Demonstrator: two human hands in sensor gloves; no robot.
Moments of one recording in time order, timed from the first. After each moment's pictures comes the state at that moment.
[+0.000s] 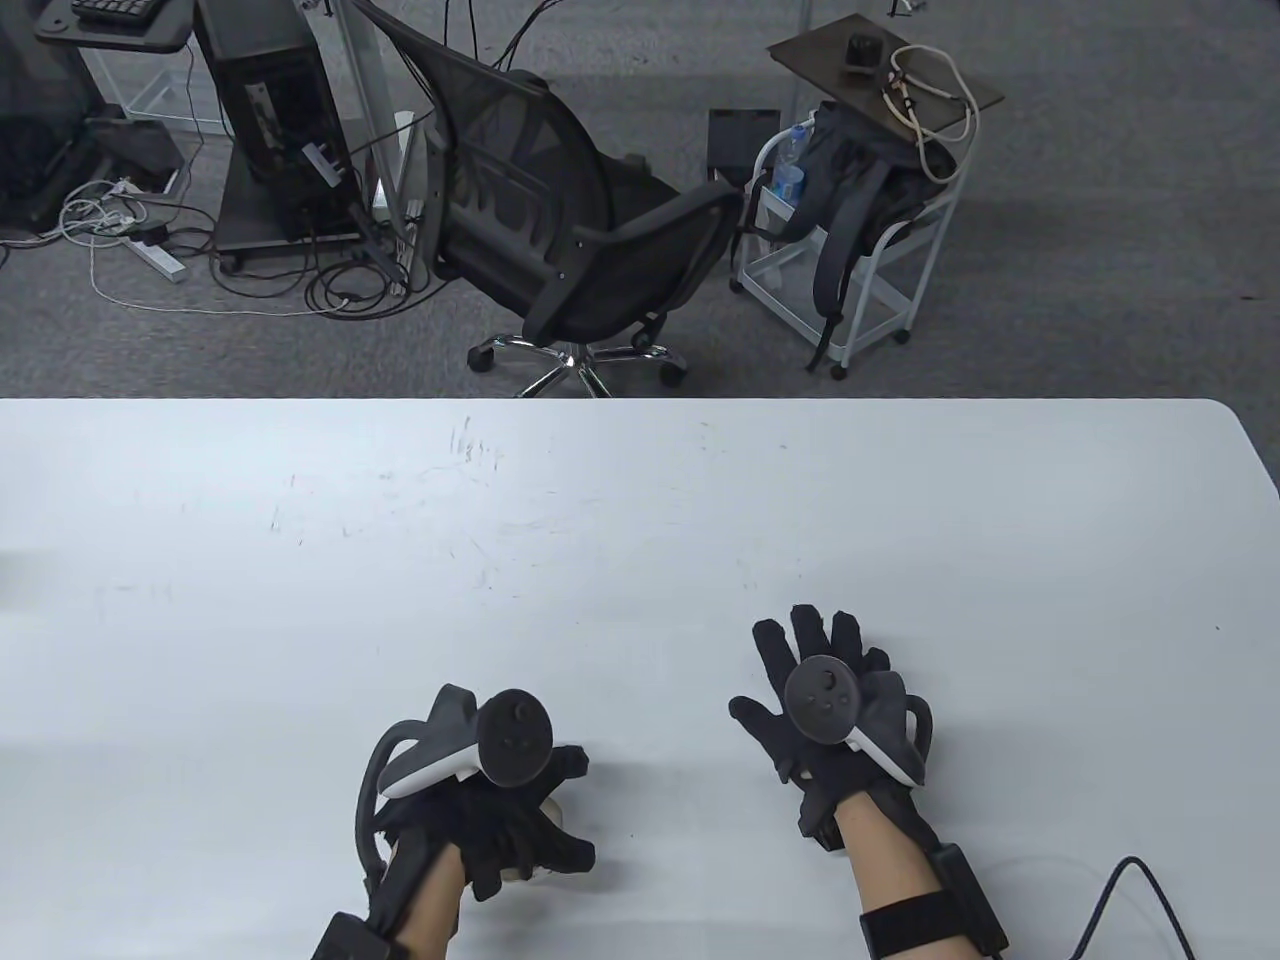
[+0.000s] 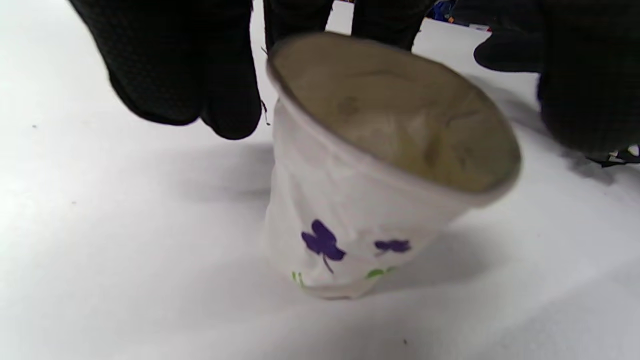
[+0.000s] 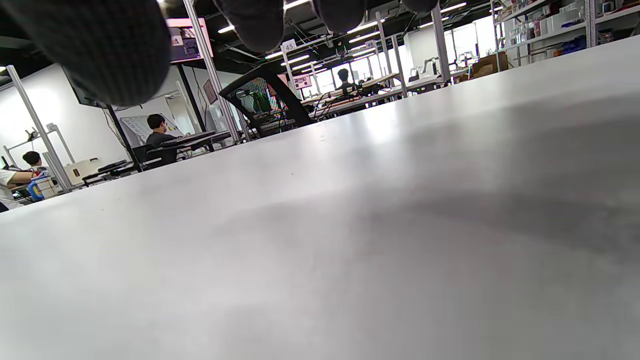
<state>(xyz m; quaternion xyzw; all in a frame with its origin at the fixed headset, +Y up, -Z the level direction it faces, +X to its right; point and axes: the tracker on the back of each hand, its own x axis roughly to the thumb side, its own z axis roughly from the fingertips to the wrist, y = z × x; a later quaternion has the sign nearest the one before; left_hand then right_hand) -0.154 -0.711 -0.258 -0.28 -0.18 0.05 0.94 0.157 -0.753 -0.311 0.06 0.02 0.99 0.15</state>
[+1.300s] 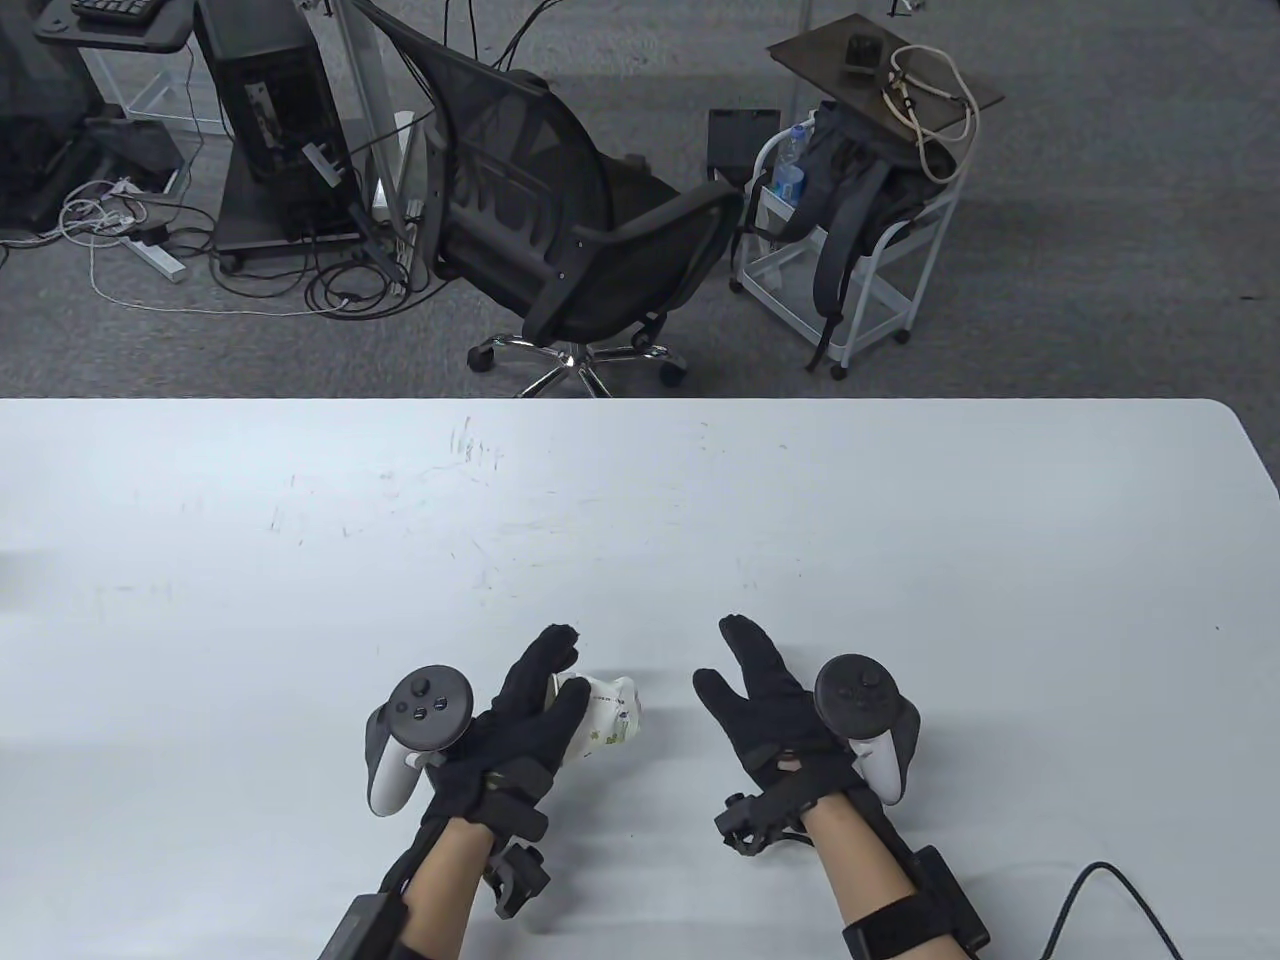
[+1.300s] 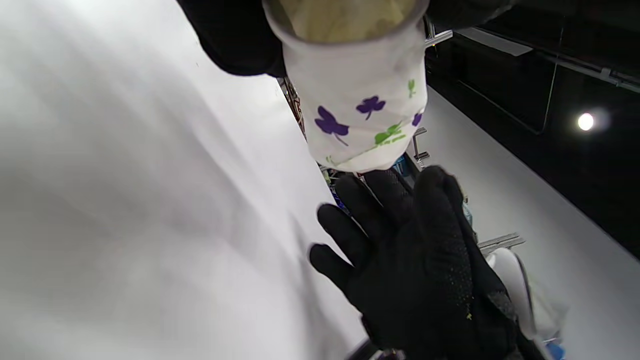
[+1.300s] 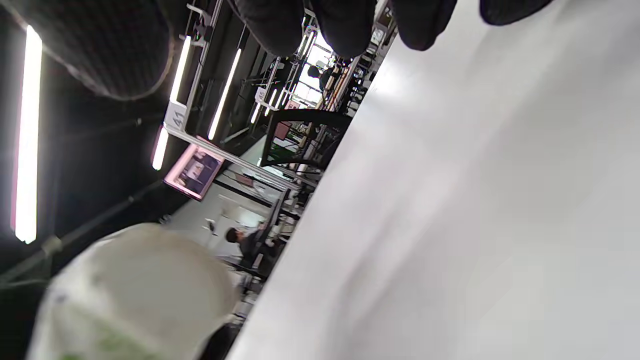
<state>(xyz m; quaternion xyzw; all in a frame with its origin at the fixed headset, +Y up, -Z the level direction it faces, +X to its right) -0.172 -0.757 -0.285 -0.17 -0.14 0.55 0.81 0.129 -0.768 -0.304 0.05 0.06 0.81 0.59</state>
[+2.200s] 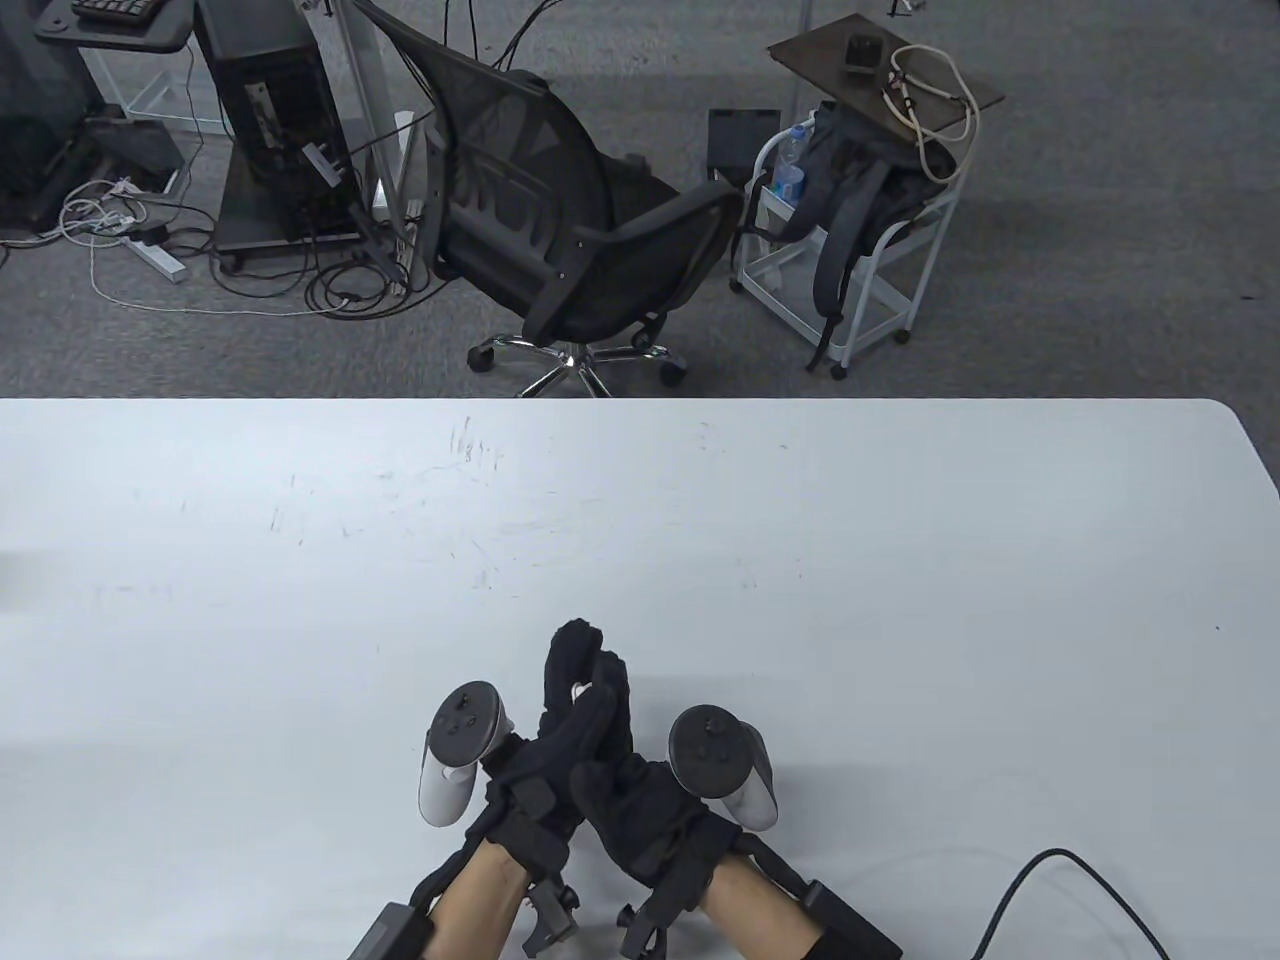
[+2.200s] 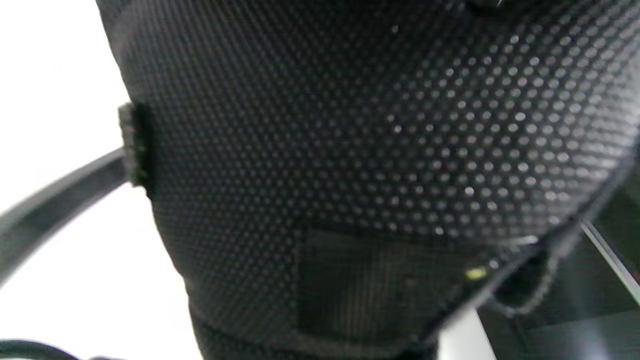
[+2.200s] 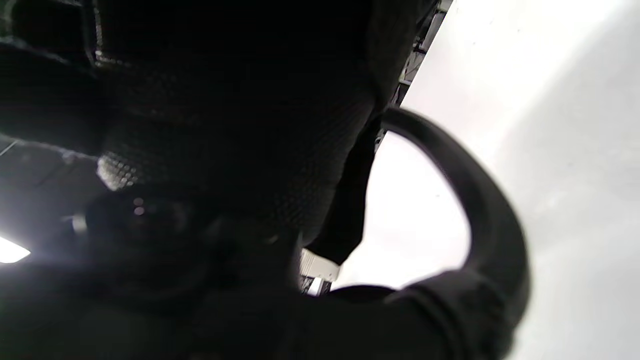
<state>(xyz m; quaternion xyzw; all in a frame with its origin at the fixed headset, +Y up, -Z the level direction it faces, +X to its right) -0.129 -0.749 -0.268 -0.21 -0.27 0.66 0.67 0.013 -0.749 -0.253 0.30 0.17 0.75 0.57</state>
